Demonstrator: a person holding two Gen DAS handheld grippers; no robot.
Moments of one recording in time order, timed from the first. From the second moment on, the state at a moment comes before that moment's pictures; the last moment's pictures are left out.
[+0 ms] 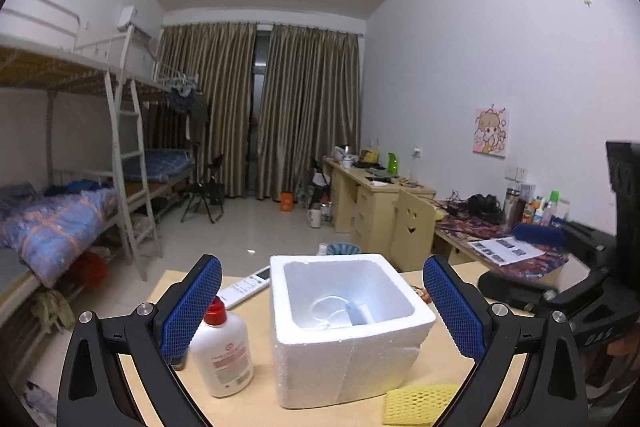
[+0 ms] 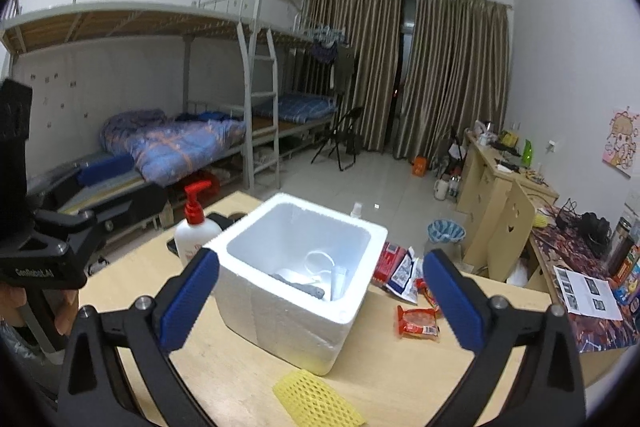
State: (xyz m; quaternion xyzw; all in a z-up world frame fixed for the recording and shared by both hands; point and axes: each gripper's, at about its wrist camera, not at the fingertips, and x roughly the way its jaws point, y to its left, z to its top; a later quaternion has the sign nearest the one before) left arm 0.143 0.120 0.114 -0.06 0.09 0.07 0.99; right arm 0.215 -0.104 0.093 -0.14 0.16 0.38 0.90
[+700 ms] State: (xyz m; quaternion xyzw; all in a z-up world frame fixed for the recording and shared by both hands) left arm 0.059 0.063 0.127 -0.03 0.07 0.06 1.00; right arm 0.141 -0.164 0.104 -0.08 0.09 0.38 0.92
